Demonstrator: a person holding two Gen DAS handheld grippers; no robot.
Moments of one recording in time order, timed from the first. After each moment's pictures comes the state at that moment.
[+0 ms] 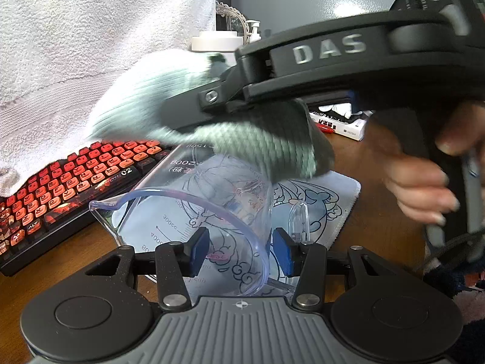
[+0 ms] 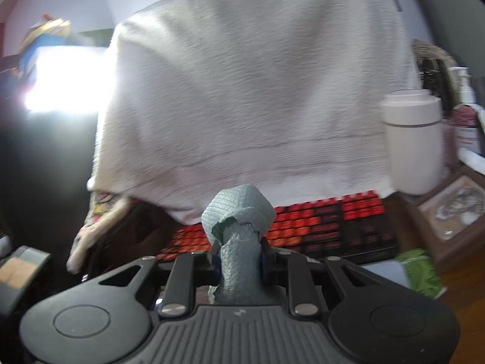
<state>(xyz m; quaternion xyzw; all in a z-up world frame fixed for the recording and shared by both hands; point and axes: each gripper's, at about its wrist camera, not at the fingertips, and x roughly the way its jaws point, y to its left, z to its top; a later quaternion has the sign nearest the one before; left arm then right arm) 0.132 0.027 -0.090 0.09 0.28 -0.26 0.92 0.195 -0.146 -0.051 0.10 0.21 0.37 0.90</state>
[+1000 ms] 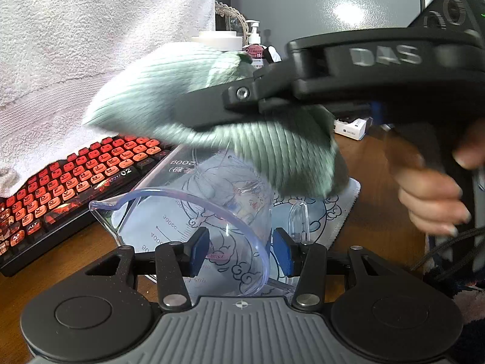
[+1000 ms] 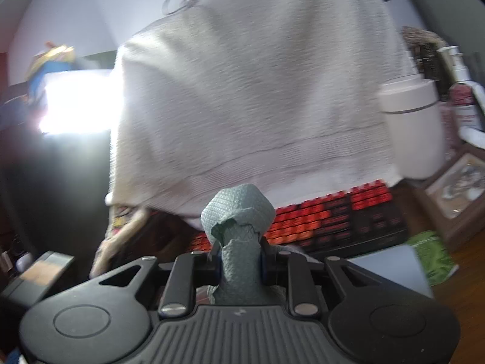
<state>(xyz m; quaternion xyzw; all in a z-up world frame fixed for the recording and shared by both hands) 0.129 0.026 -0.089 0.09 0.28 -0.26 0.92 0.183 -0.164 -0.061 0.15 0.19 0.39 0.89</state>
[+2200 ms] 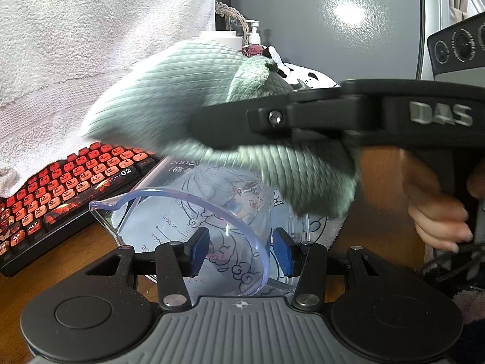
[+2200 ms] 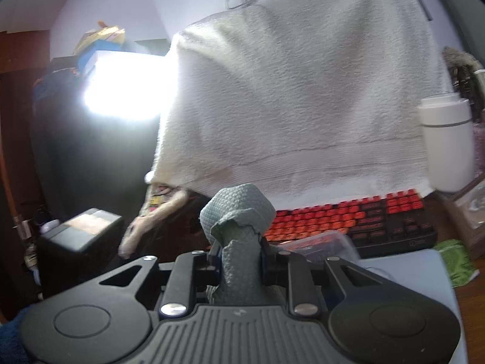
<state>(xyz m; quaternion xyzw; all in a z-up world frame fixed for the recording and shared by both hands) 0.130 0.028 -0.090 0.09 0.28 -0.26 0.92 0.157 -0.161 -0.064 0.10 0.15 0.42 0.89</state>
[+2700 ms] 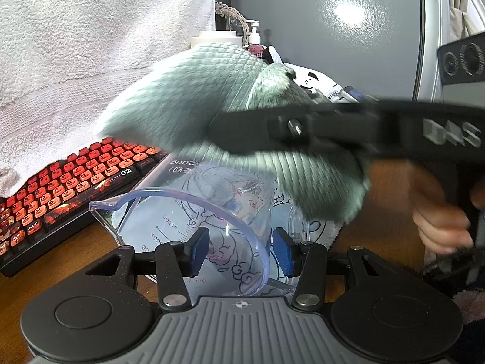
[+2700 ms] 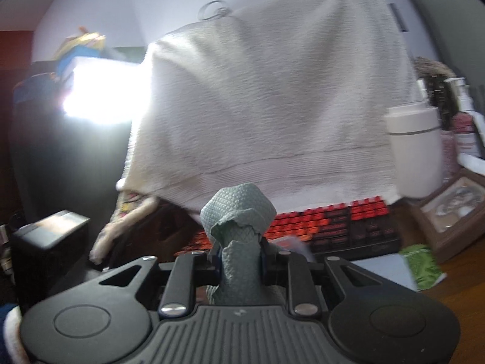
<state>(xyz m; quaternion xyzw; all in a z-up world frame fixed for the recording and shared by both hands) 0.122 0.023 -0.087 0.09 0.28 -0.27 0.92 0.152 -0.170 -0.072 0.11 0.14 0.40 0.90</state>
